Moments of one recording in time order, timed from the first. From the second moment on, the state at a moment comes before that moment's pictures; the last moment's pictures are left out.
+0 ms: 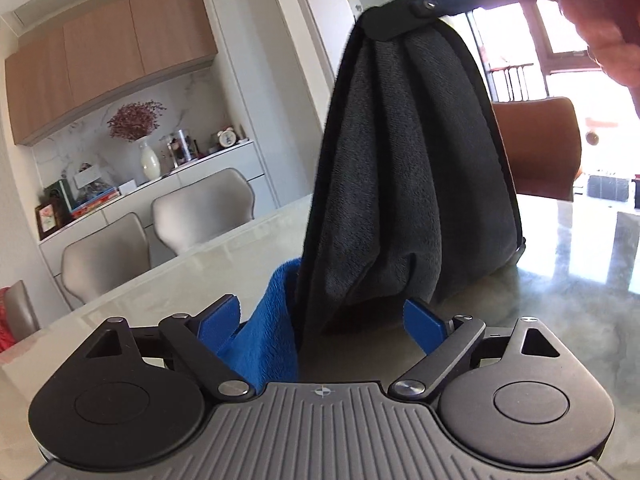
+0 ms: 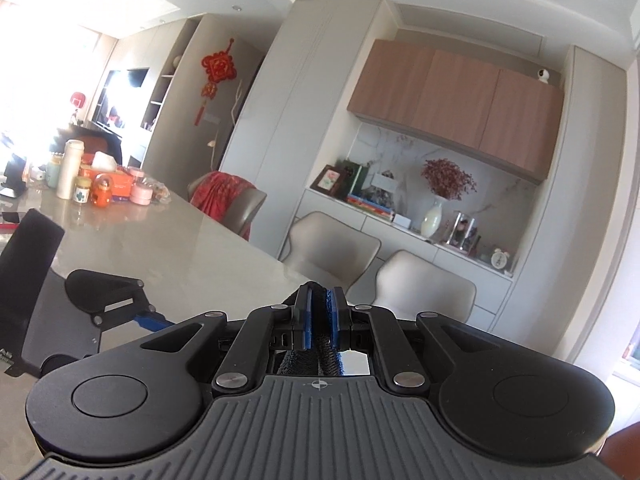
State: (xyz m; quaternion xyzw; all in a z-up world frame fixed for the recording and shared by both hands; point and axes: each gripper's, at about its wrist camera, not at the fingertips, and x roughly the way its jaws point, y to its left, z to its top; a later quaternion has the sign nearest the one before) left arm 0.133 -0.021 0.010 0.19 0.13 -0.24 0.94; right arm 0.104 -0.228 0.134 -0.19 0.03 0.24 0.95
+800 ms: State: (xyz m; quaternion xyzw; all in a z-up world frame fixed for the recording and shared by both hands) left arm 0.140 -0.047 0.002 0.25 0.09 -0.27 0.92; right arm 0.089 -0.259 0.127 -0.16 0.04 0.23 0.96
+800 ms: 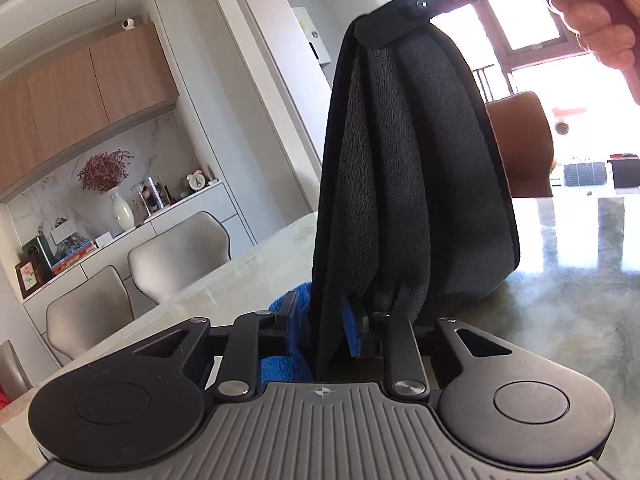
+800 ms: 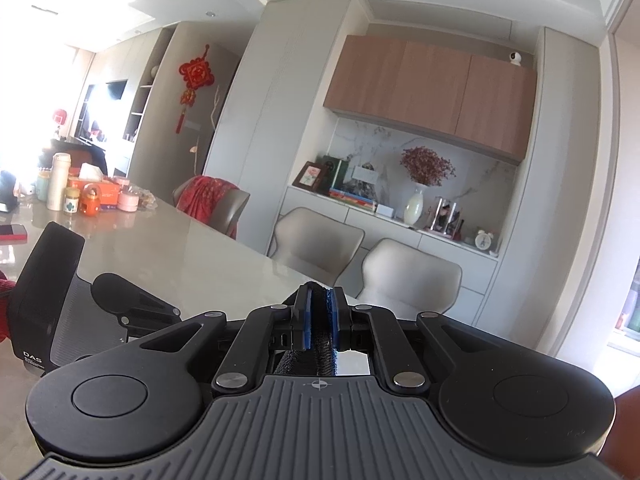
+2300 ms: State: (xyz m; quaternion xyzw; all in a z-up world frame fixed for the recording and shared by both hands) left arm -0.006 -0.008 0.023 0.39 0.21 -0.26 0.86; right arm -0.027 -0.247 0.042 -0.24 0.20 0.25 0.92
